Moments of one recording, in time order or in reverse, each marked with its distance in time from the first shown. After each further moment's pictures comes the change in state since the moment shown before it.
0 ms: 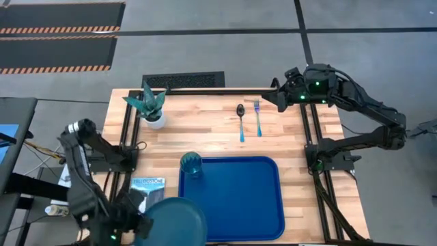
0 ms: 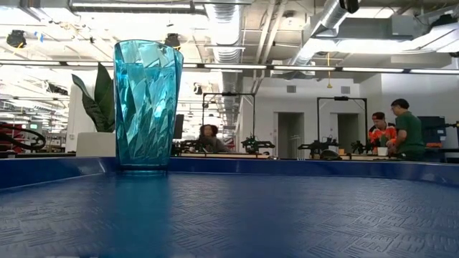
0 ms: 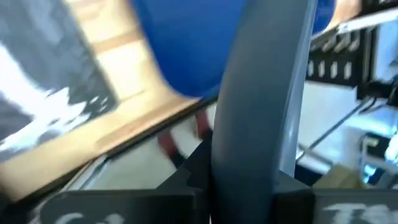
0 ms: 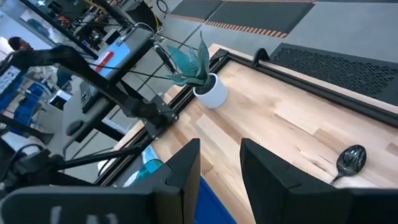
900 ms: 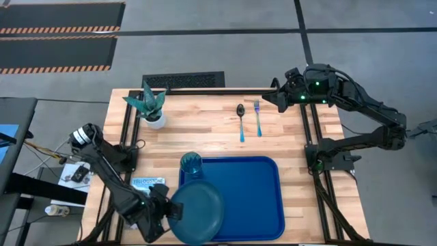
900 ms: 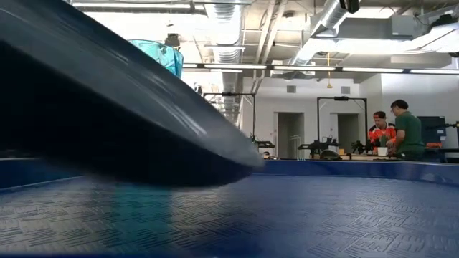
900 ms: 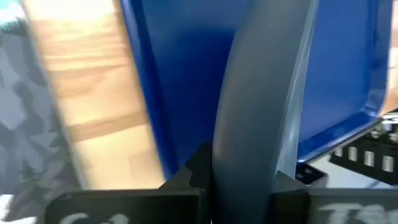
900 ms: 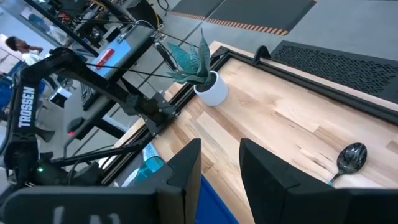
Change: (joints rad) left arm 0.213 0.088 -0.314 0.287 -0.029 0.006; right arm 0.000 -0.001 0.000 -0.008 -0.009 -0.003
